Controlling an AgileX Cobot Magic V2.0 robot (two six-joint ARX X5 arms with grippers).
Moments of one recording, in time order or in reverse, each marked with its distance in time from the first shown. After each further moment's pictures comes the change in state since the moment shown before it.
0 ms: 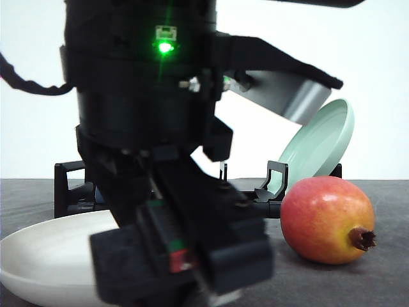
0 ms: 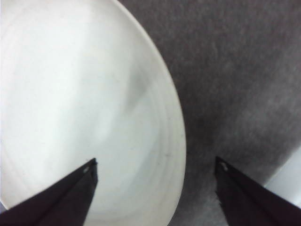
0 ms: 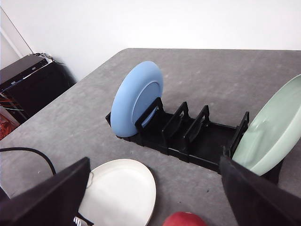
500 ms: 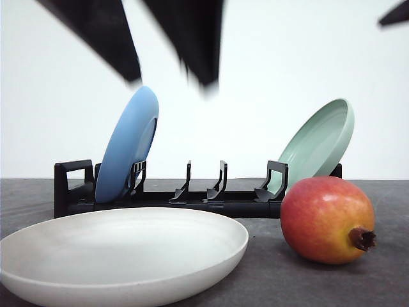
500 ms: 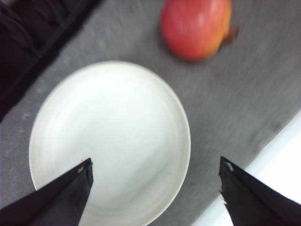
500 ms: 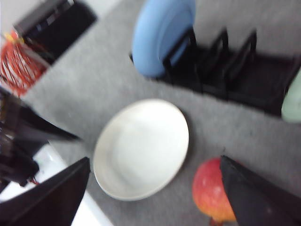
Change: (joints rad) left_arx -0.008 -0.445 0.000 0.012 0.000 -0.190; right_arx 0.194 0.203 0.000 -0.117 0.035 0.000
